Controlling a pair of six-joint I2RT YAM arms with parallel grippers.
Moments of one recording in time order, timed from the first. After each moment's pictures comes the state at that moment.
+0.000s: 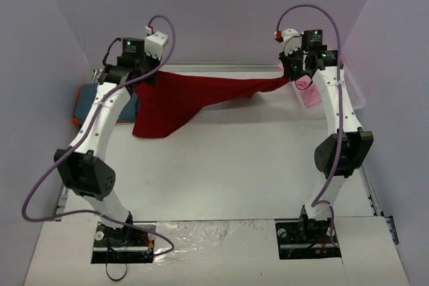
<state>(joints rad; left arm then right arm) -0.23 1.72 1.80 -0.69 0.04 0.23 0.07 1.93 2.04 -0.90 -0.18 -0.44</state>
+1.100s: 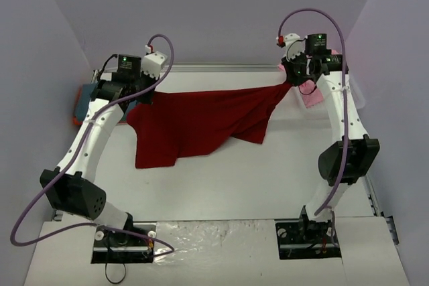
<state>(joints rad) -0.23 1.47 1.58 -0.82 0.06 0.27 0.06 1.77 1.87 -0.92 -0.20 -0.48</state>
